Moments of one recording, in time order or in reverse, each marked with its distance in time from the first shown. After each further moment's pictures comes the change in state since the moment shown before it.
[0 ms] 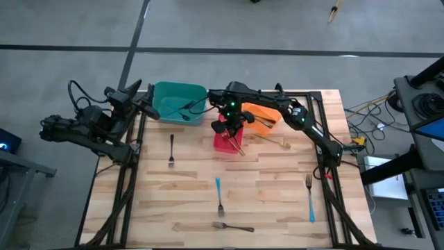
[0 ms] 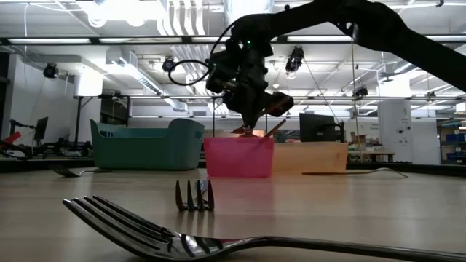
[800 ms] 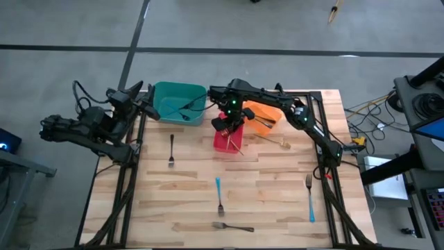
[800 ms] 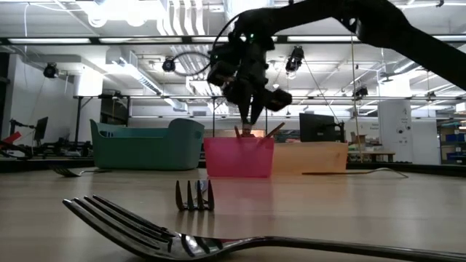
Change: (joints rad) left arm -0.002 0.000 0.000 -0.049 0.000 -0.115; right arm -0.004 -0.037 0.000 0.034 0.065 -0.025
